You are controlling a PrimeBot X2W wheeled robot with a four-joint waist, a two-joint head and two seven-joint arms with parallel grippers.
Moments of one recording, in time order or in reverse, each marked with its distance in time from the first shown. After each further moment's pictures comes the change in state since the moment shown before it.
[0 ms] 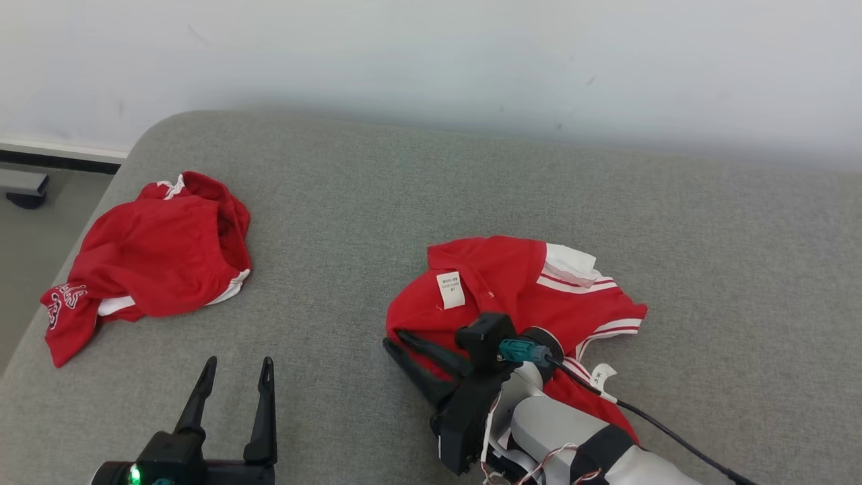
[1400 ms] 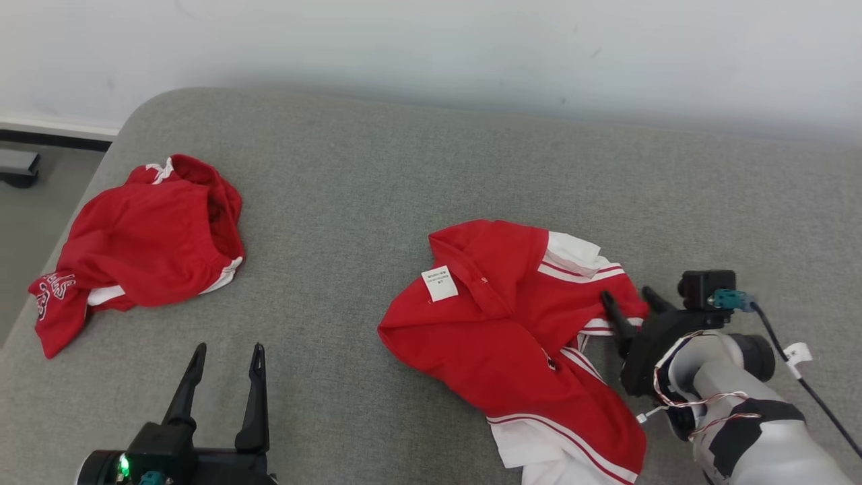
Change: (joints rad) left arm -0.016 0.004 0.013 -0.025 0.008 0.000 0.000; right arm 0.009 -0.200 -0.445 0.327 0.005 0.000 0.071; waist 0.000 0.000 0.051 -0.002
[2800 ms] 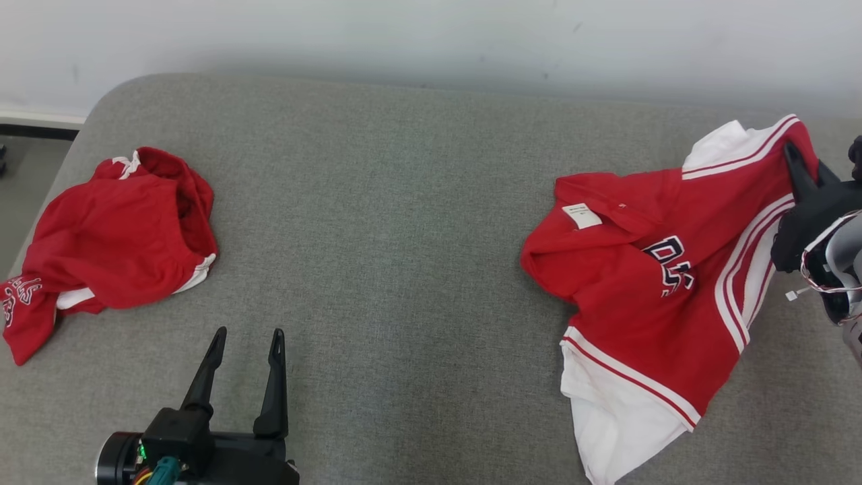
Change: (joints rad) left arm -0.029 -0.009 -0.047 -0.002 -0.028 0.010 0.000; right arm -0.239 -0.279 -0.001 -0.015 -0.105 0.000 -0.033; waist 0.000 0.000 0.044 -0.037
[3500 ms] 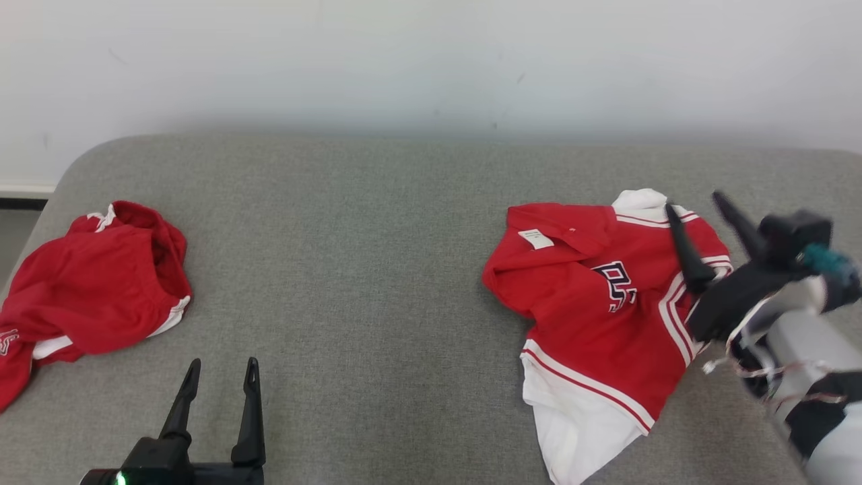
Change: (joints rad) left arm 0.055 0.000 0.057 0.002 0.015 0.007 0.000; right arm 0.259 0.074 -0.129 -0.312 -0.078 0.000 -0.050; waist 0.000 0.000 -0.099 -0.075
